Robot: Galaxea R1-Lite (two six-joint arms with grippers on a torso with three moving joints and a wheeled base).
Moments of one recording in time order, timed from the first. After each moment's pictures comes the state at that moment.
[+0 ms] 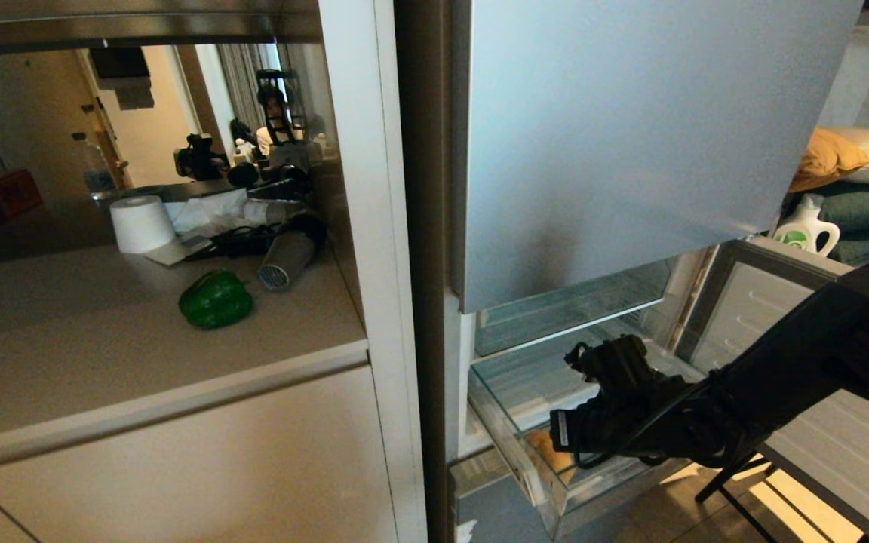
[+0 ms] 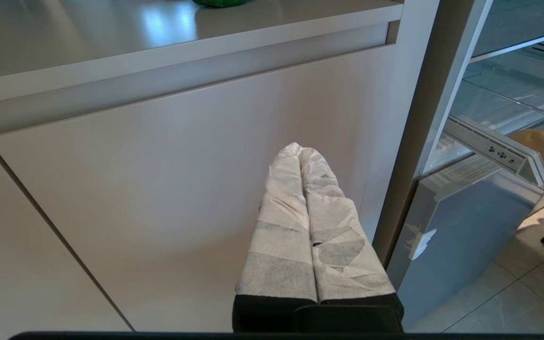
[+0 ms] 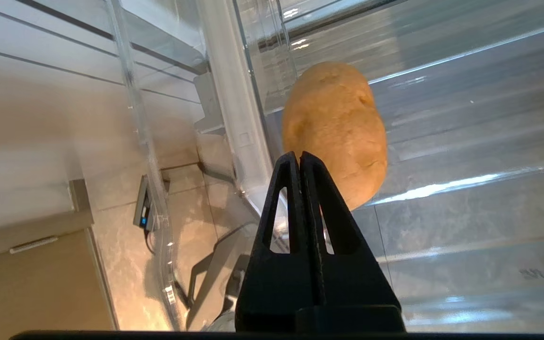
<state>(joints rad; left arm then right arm) 0.00 0.00 0.00 -0.03 0.00 0.03 0.42 2.13 -0.90 -0.38 0.05 0.40</state>
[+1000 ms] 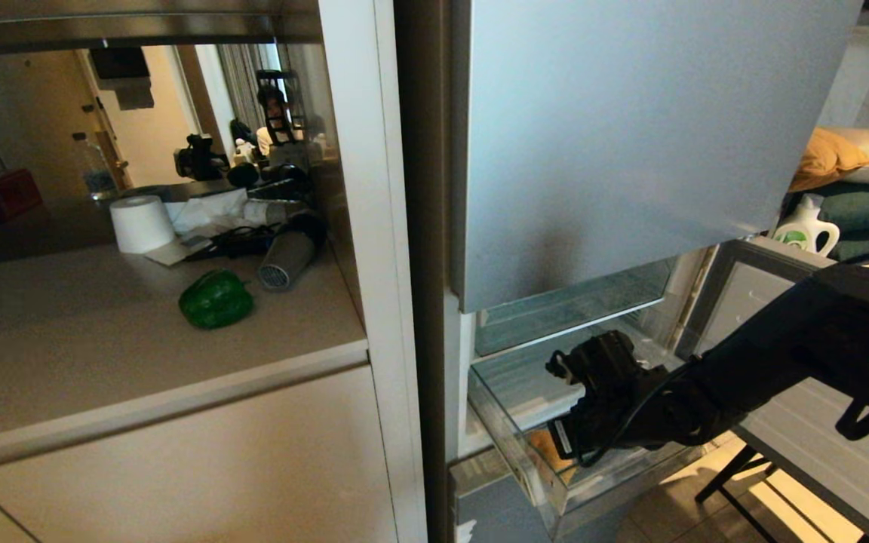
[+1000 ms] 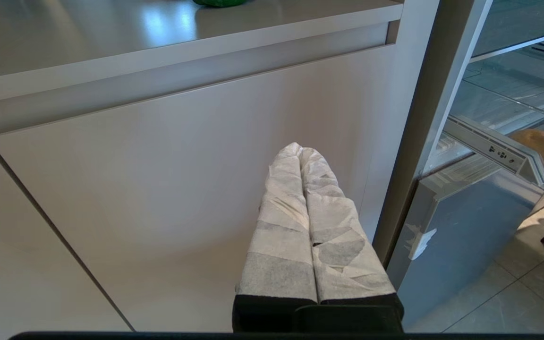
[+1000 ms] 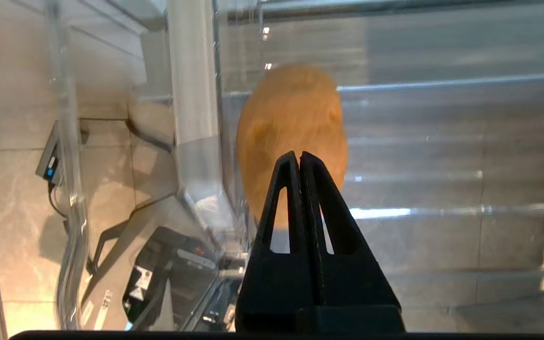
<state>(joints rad) 0.00 0.00 0.00 -0.03 0.00 0.03 0.40 2.20 -1.02 -0.25 0.02 0.09</state>
